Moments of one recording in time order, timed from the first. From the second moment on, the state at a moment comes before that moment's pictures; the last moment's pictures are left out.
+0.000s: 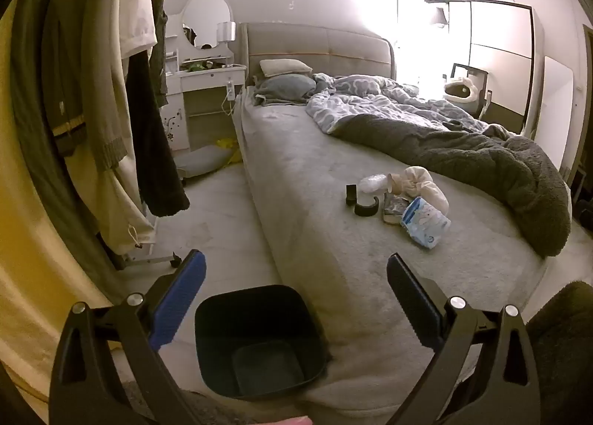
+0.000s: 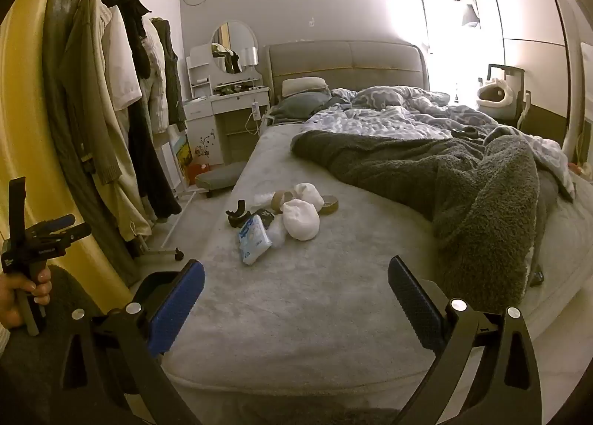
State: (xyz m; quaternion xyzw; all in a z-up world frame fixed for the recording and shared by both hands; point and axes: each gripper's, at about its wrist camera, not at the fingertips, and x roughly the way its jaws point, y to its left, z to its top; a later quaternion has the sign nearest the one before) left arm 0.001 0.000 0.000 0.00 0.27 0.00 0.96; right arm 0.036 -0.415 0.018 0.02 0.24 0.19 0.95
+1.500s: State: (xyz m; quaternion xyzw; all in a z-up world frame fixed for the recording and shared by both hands) left arm 0.000 0.000 0.000 0.00 0.27 0.00 0.96; right arm 0.036 -0.412 0.017 0.01 0.25 0.19 0.95
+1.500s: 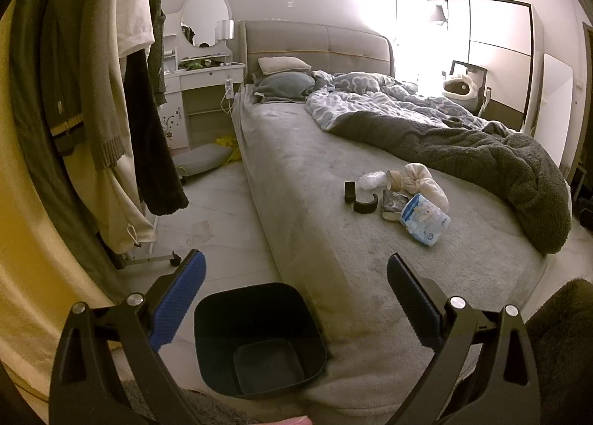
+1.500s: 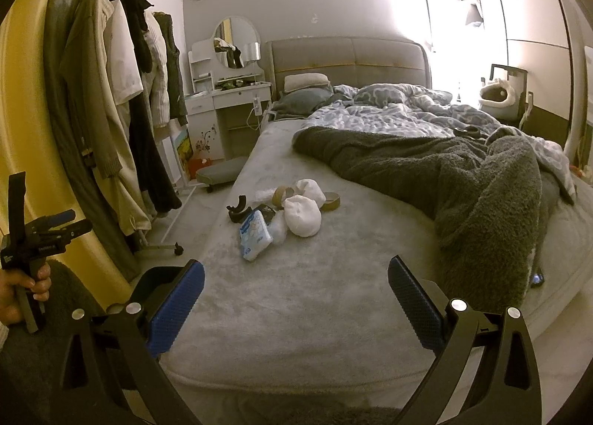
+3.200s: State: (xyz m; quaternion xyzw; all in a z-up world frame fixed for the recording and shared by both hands) left arm 0.001 -0.001 0.000 0.00 0.27 0.00 0.96; right arm 0.036 -0.410 0.019 0.01 0.25 0.19 0.95
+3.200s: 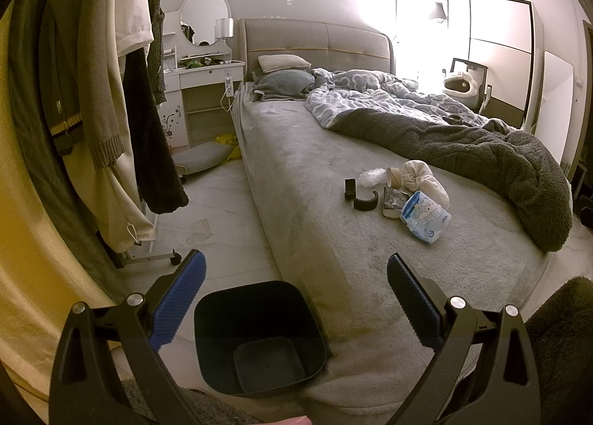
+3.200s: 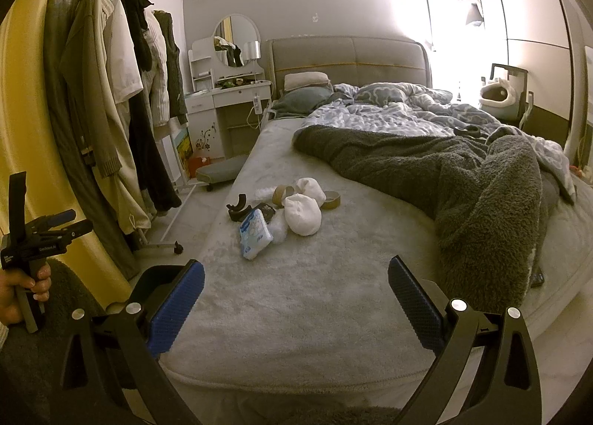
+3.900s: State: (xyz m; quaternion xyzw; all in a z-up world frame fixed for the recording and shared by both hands) left arm 0.001 -0.008 -0.007 0.00 0.27 0.00 0.96; right arm 0.039 -0.407 0.018 0.01 0.26 0.19 0.95
